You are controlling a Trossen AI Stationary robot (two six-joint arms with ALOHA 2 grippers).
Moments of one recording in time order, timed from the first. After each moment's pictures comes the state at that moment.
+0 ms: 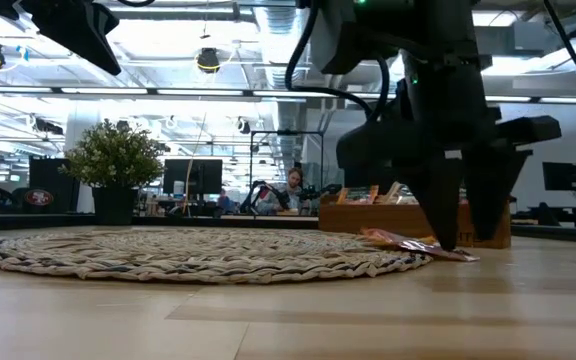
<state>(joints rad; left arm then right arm) -0.32 0.84 0.88 -0.97 -0.55 -0.19 0.31 2.05 1.42 -1.08 -0.02 1.52</state>
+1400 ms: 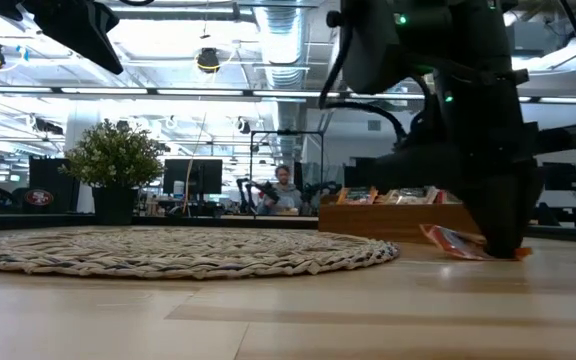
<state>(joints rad) -0.32 0.84 0.88 -0.96 -0.57 -0.19 0.34 2.04 1.29 -1.05 -0.01 1.57</state>
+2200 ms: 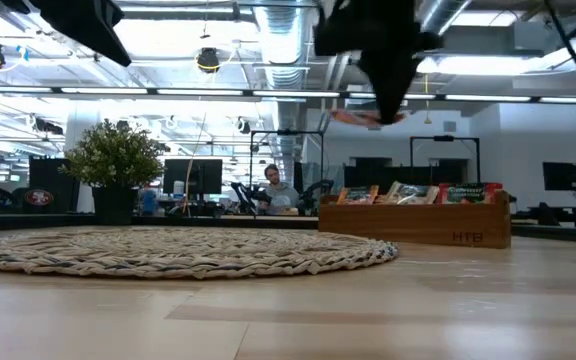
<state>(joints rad) -0.32 0.84 0.88 -0.90 -0.57 -0.15 0.19 2.04 1.88 -1.57 0.35 0.96</state>
